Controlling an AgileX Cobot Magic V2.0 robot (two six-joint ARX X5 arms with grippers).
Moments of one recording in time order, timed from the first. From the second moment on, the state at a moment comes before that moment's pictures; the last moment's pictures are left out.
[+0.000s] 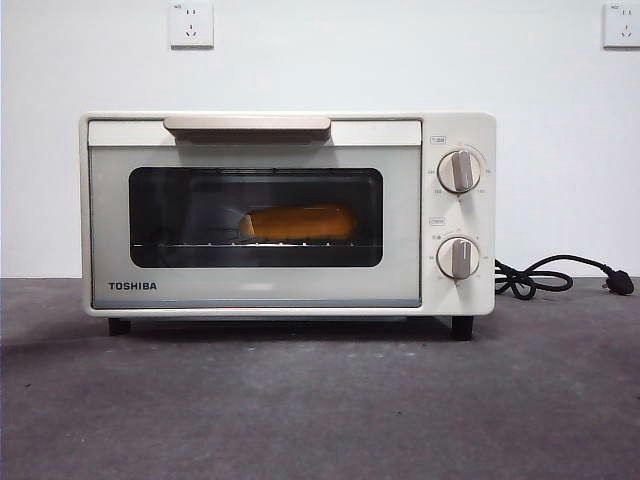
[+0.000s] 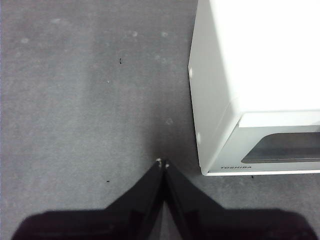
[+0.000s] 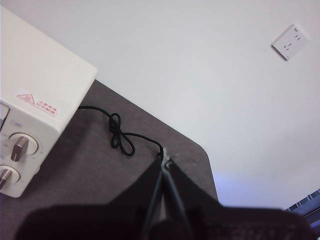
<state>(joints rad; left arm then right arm) -0.22 0.95 0.96 -0.64 -0.20 -0.16 1.29 0.89 1.16 -1.05 1.38 0.09</state>
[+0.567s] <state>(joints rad) -0.15 0.61 0.81 -0.33 -0.09 -0.16 1.29 0.89 1.16 -1.05 1.38 0.09</state>
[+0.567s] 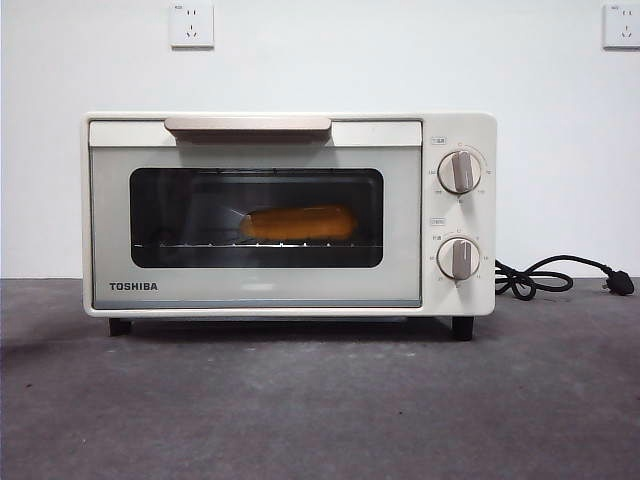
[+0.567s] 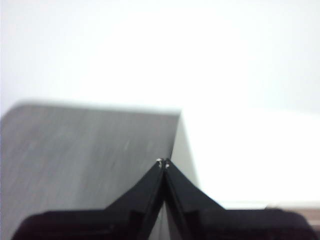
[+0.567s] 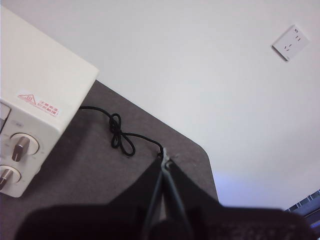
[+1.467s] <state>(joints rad) 0.00 0.01 0.02 -0.18 0.05 -0.11 1.29 0.89 1.16 -1.05 1.37 0.09</state>
